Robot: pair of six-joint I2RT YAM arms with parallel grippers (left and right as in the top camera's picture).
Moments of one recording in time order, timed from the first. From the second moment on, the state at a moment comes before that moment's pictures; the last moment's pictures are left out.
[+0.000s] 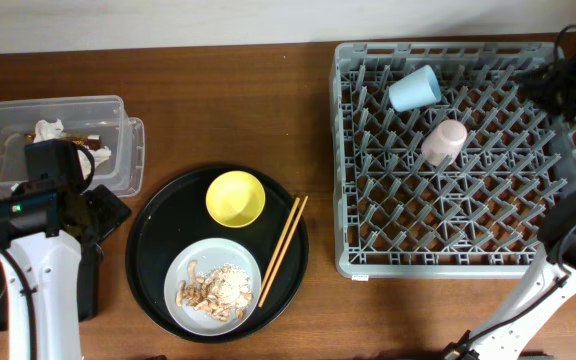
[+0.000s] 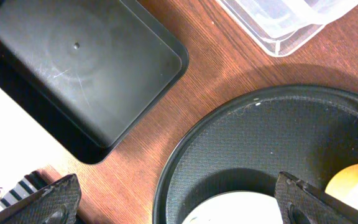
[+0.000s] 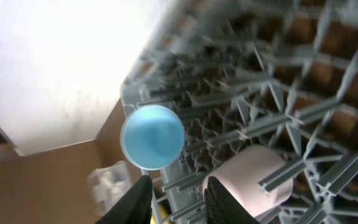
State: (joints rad) left arm 0.24 1.30 1.22 -1.22 -0.24 -0.56; right arm -0.59 2.32 2.37 -1.33 -0.93 0.19
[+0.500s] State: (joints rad) left arm 0.24 1.30 1.22 -1.22 -0.24 -0.56; right arm -0.10 2.36 2.46 -1.32 -0.63 0.04
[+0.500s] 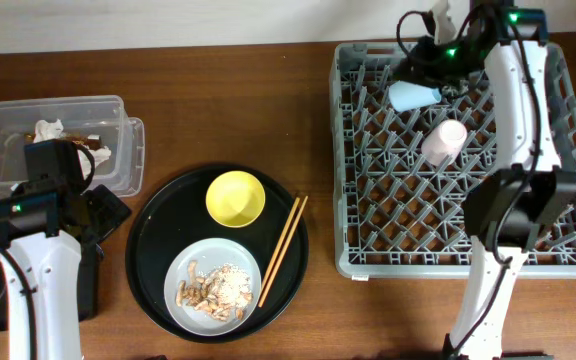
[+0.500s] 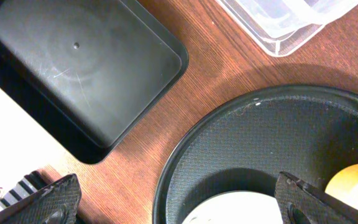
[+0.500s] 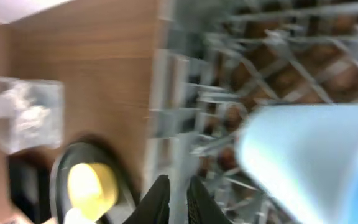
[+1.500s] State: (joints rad) left arm 0.24 1.30 1.22 -1.22 -0.24 -0.56; right arm -0.05 2.35 2.49 -1.31 -0.03 -0.04
